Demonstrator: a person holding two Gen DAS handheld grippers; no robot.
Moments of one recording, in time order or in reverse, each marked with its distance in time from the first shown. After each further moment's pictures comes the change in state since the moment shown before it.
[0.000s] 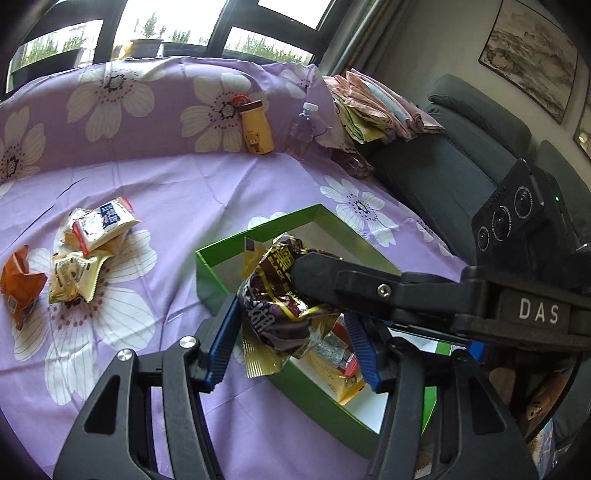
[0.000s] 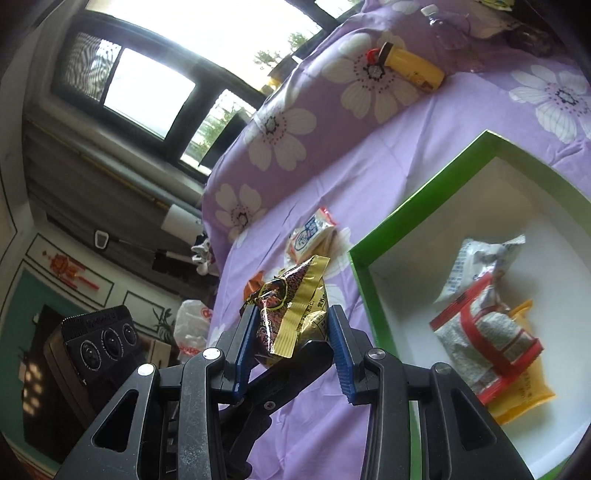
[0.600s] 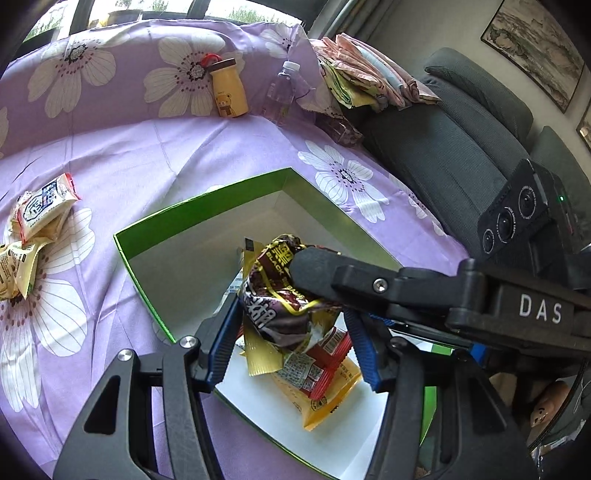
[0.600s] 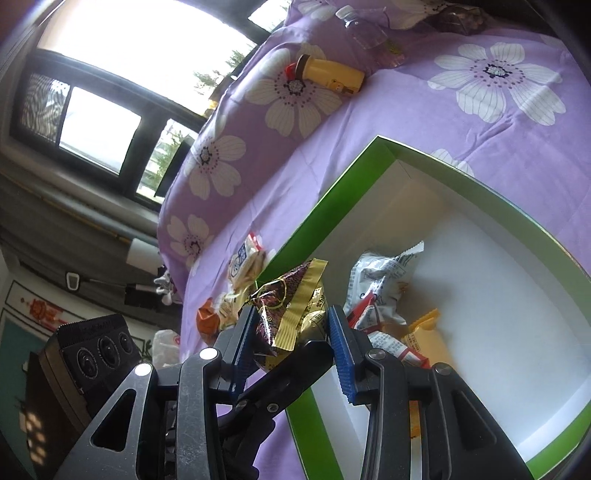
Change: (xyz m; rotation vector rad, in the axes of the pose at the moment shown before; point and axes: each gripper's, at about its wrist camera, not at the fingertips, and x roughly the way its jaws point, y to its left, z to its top) left arm 0.063 -0.027 0.003 -0.006 0.121 -0.040; right arm -0.021 -0.060 0.013 0.144 -0.022 -0.107
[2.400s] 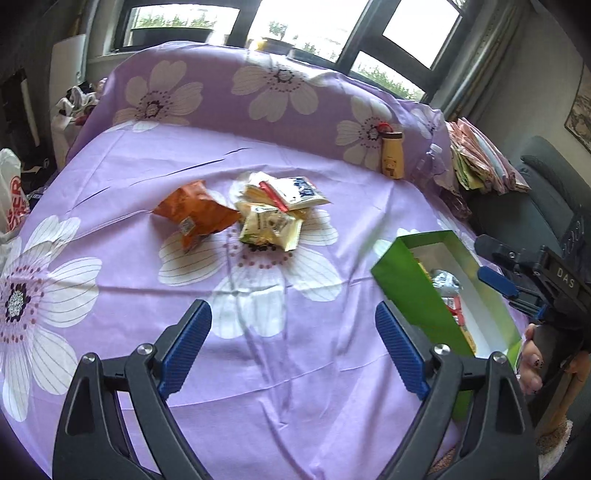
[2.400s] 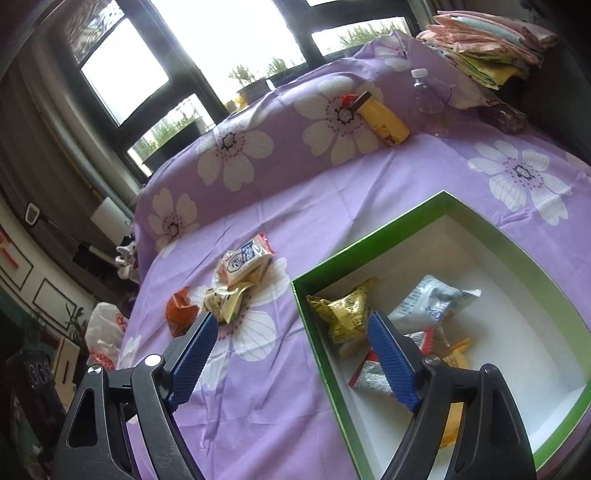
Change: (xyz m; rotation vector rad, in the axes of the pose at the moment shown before) left arm -0.161 0.157 -0.090 -0.291 -0.220 0.338; right arm 0.033 0.100 -0.039 -0.352 -0.121 -0.225
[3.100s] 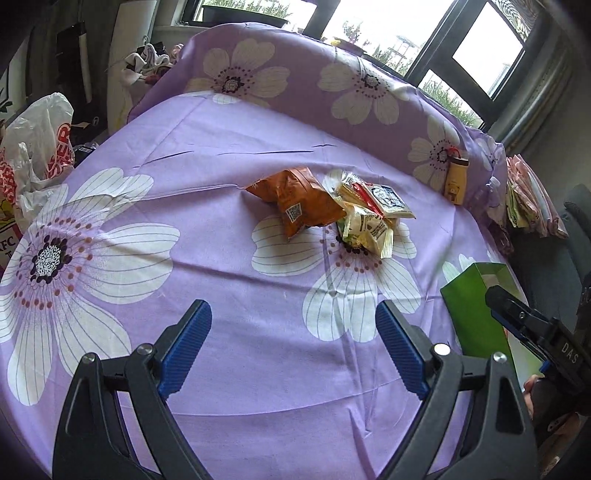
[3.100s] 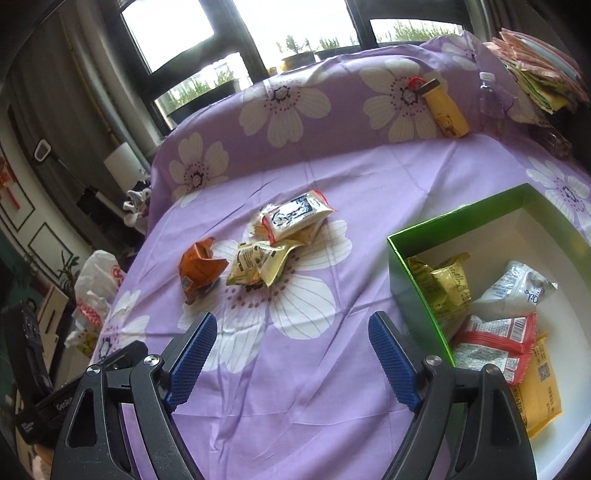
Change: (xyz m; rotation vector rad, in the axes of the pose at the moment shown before) left arm 0.002 0.067 -0.004 -0.164 -0.004 0.133; right arm 0.054 0.067 -0.040 -0.164 0.069 -0.005
